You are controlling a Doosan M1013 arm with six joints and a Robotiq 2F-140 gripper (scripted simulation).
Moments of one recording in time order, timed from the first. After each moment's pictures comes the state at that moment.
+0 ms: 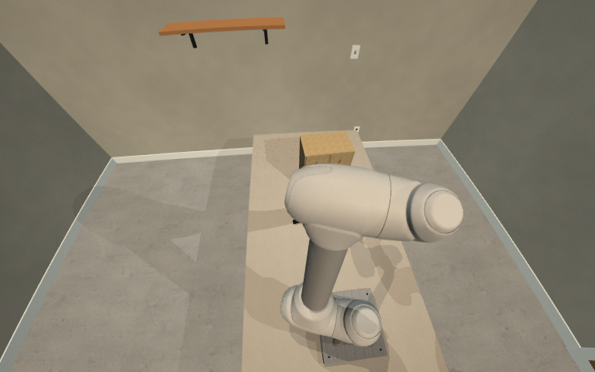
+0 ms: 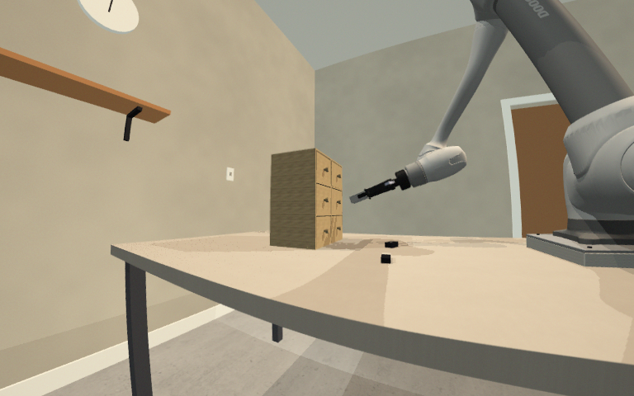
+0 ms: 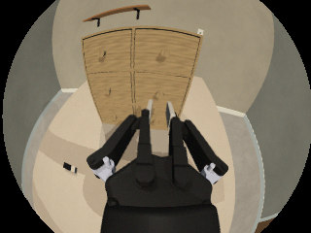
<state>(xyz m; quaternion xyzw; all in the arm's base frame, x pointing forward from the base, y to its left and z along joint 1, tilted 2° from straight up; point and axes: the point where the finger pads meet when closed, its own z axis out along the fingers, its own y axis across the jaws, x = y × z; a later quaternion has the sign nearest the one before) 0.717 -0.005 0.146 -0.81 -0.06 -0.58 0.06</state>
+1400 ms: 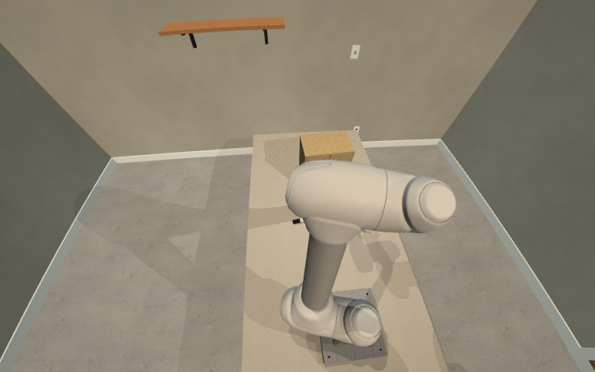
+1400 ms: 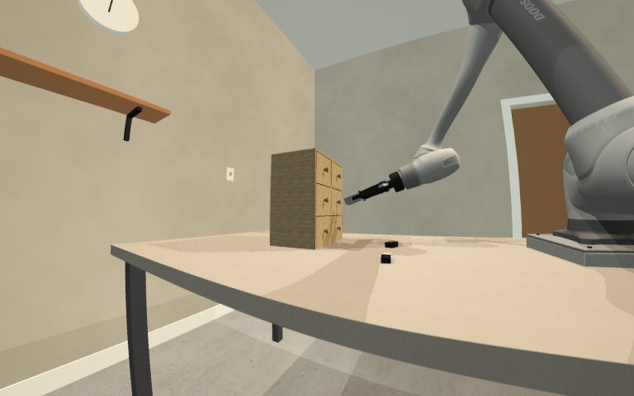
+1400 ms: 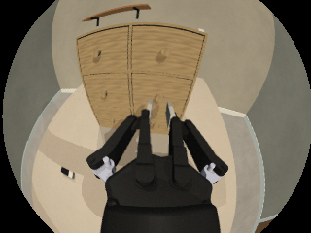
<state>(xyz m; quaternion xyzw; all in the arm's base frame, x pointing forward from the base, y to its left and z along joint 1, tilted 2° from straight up) 0.739 -0.001 0.139 -0.81 -0.06 -0.58 0.06</state>
